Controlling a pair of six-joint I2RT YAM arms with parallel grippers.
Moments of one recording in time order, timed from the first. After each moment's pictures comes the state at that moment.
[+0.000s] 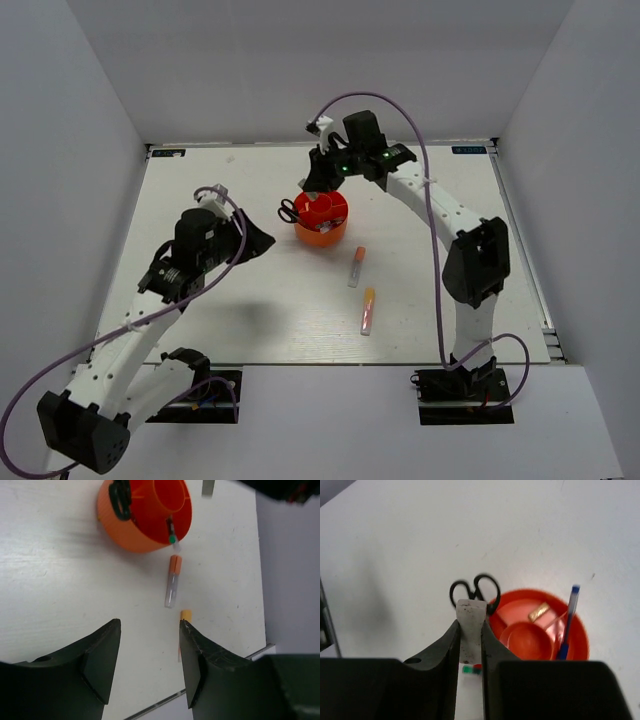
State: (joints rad) left arm -0.39 0.92 0.85 -0.39 0.14 -0.69; right arm 0.57 1.94 1.85 -0.54 -0.61 -0.10
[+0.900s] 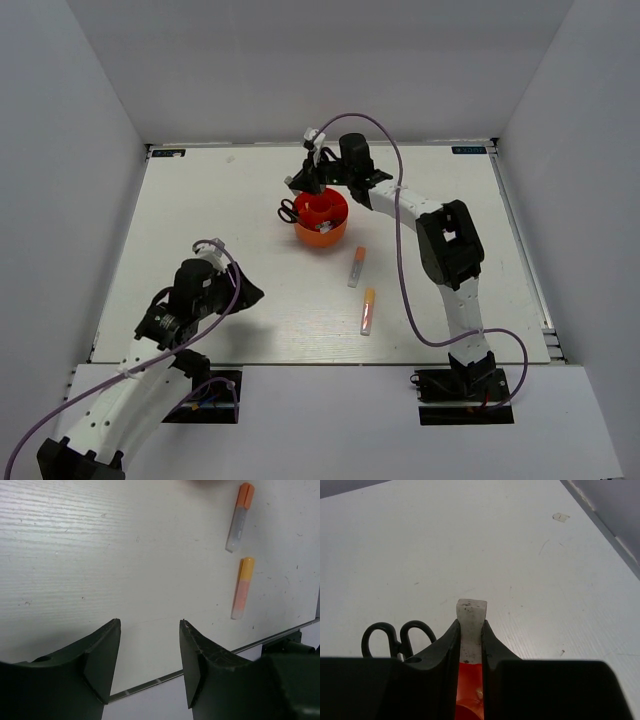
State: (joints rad) left arm -0.39 0.58 0.49 -0.57 0.15 -0.66; right arm 0.56 2.20 1.71 0.20 -0.75 -0.13
